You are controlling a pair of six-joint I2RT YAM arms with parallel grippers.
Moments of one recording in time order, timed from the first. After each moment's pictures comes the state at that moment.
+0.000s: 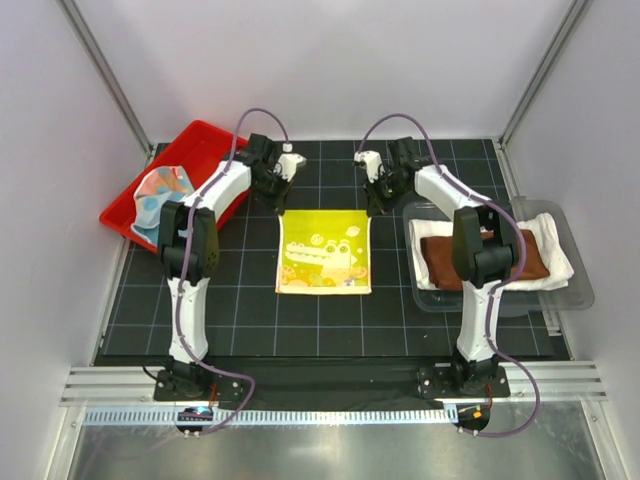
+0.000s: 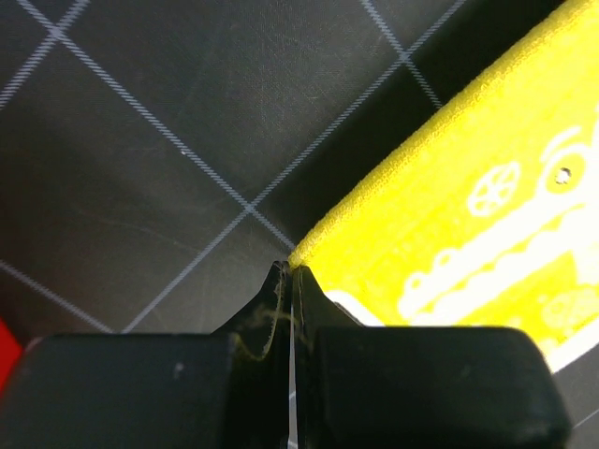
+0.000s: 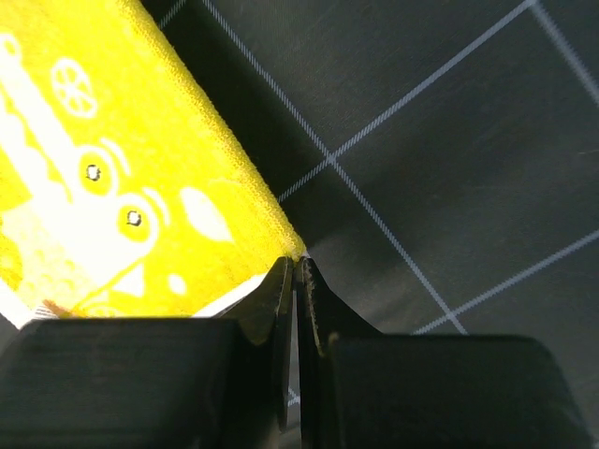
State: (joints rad) left arm -0.29 2.19 1.84 -0.82 0.36 0.37; right arm 0.26 2.08 1.66 -0.67 -0.47 -0.43
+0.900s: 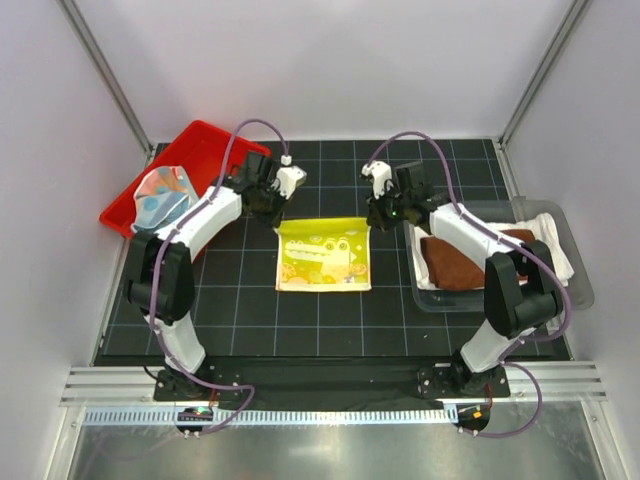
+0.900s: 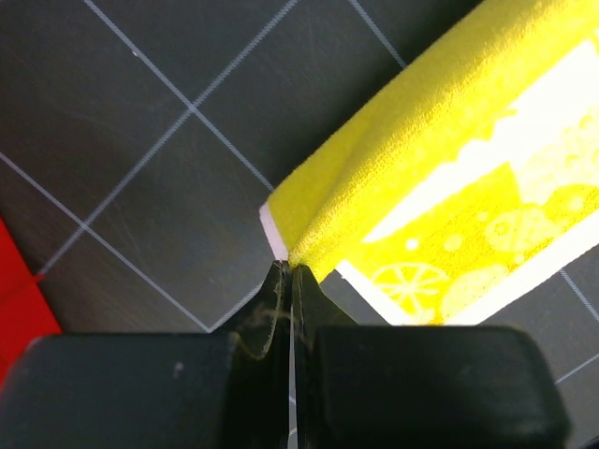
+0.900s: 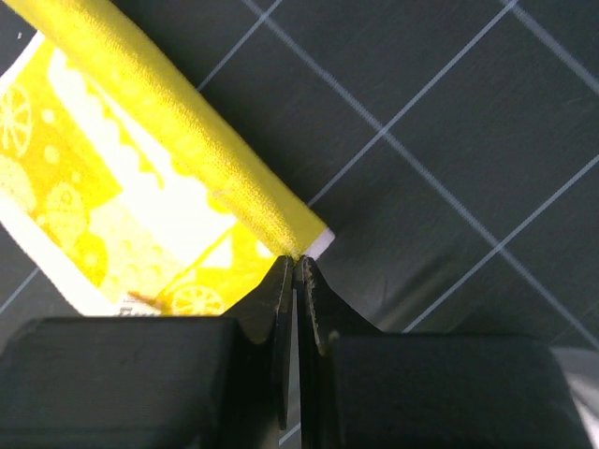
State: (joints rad) left arm -0.37 1.80 1.44 -0.65 0.22 0.33; right arm 0.33 1.66 1.17 -0.29 -0.37 -0.24
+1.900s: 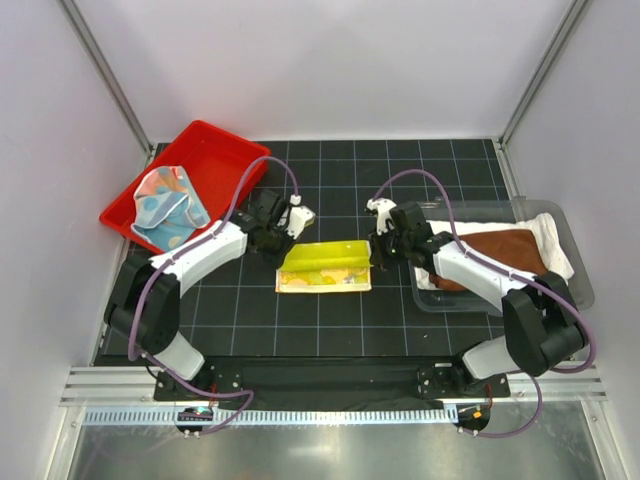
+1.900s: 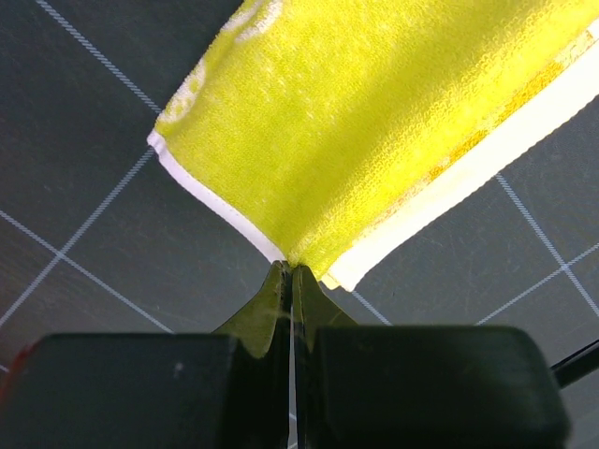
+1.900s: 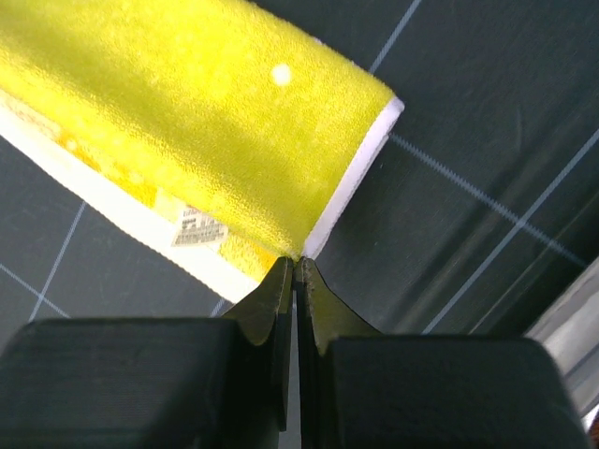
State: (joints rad) left arm -0.53 1.59 1.11 -0.63 0.12 0.20; right arm 0.46 1.43 0.82 -0.23 -0.20 0.05
